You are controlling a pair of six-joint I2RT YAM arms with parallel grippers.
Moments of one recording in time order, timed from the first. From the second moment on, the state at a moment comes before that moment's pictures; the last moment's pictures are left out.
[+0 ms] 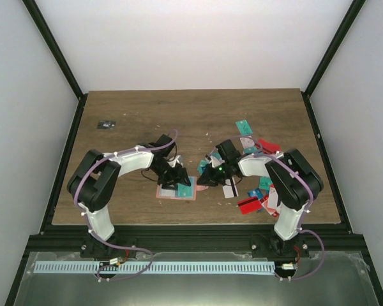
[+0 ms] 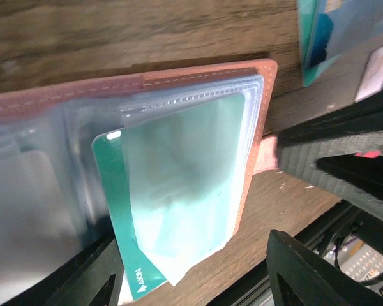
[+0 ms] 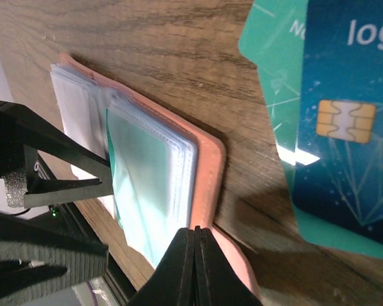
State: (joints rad) left arm -0.56 1.82 1.04 -0.60 0.65 -0.58; right arm 0.55 1.80 0.84 -0.13 -0.74 0.63
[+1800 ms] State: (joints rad) left arm -0.58 1.73 1.00 -0.70 0.45 -0.42; right arm 0.61 1.76 0.79 0.01 -0.85 0.85
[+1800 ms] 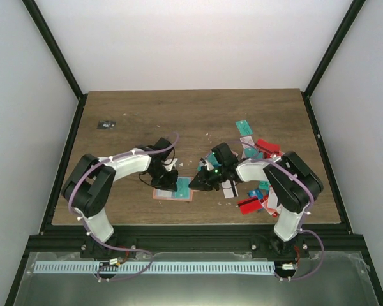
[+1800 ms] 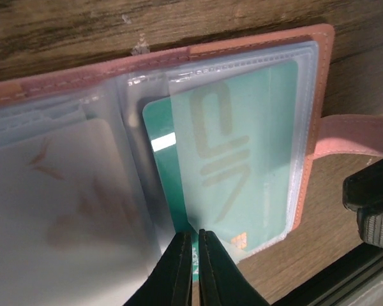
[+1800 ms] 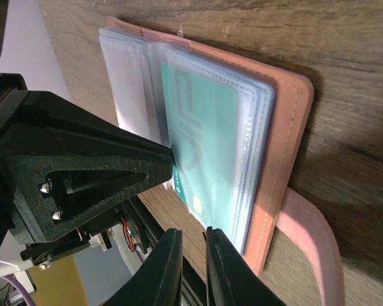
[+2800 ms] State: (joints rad) left arm -0.58 1.76 0.98 -0.67 0.46 -0.39; right arm 0.63 1.86 0.86 0.00 -0.86 0.83
